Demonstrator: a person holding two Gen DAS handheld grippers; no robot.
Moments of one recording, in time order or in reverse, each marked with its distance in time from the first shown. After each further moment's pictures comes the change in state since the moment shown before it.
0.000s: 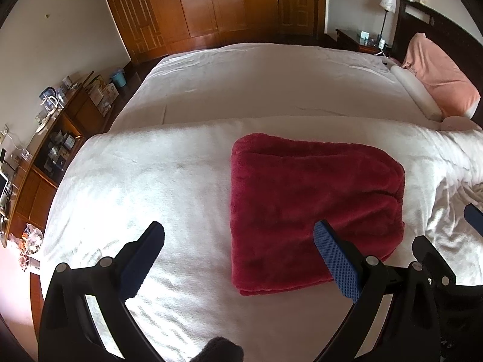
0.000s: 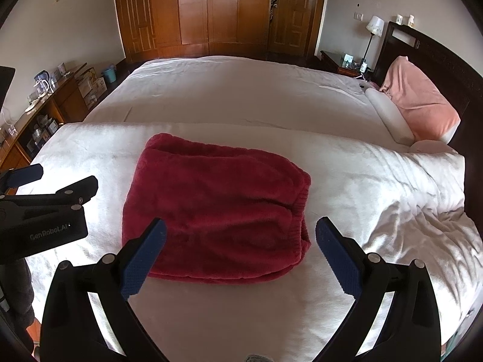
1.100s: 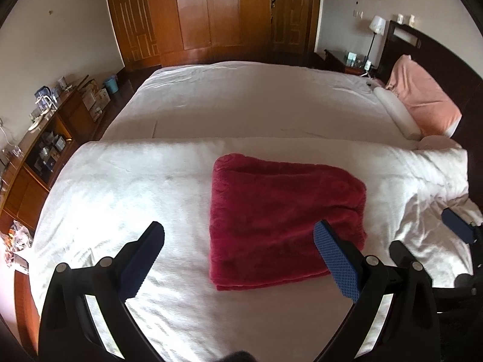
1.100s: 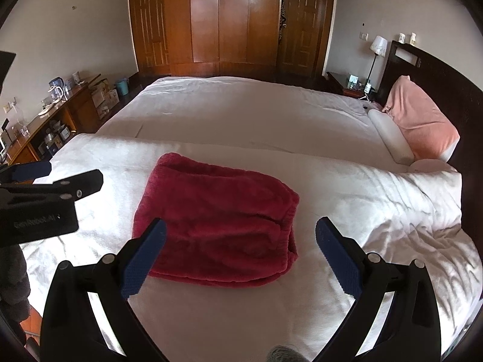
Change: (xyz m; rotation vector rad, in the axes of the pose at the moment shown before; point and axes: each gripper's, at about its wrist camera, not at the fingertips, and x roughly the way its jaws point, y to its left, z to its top) left arm -0.073 -0.010 0.002 -0.050 -0.082 -0.098; right arm -0.064 -0.023 -0.002 -0.039 -0.096 0.044
